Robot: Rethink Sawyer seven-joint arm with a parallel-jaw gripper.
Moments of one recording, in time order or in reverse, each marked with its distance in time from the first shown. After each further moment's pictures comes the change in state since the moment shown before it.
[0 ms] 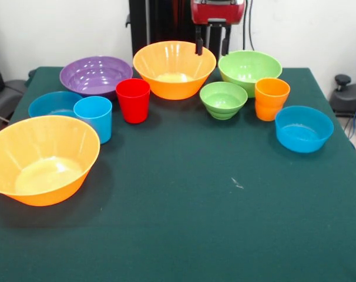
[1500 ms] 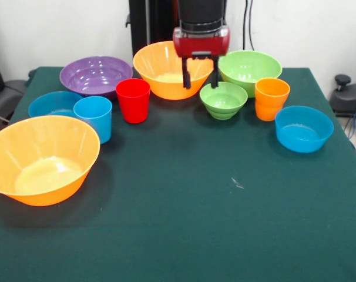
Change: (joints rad) arm -0.164 0.135 0.136 -0.193 -0.014 0.059 0.000
